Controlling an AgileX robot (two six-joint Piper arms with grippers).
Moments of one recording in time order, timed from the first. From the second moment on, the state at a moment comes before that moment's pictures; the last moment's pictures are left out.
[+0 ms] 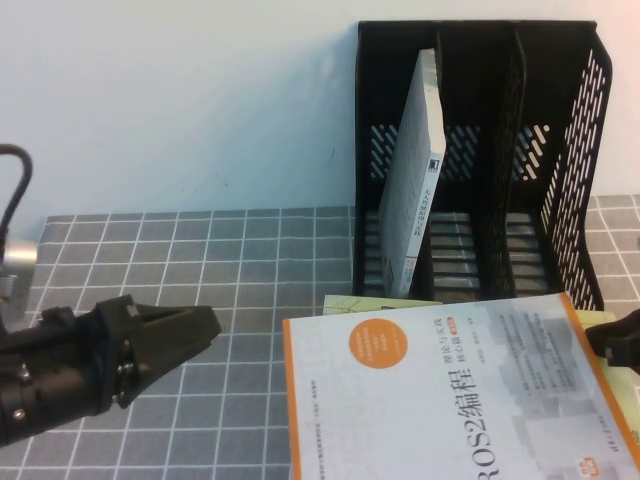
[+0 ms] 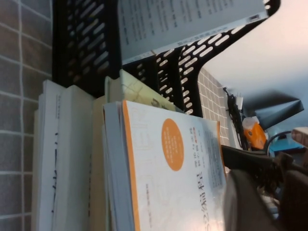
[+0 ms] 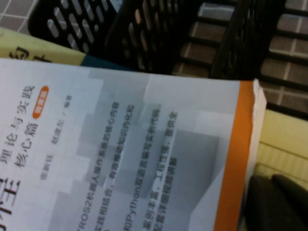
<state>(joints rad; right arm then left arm) 0.03 1.39 -0.66 1.06 0.55 -1.07 0.01 1.07 -0.54 -1.55 0.84 0.74</state>
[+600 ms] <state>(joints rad) 0.10 1.35 -0.67 0.82 0.61 -0.80 0.03 1.33 -0.55 -1.62 0.93 0.85</state>
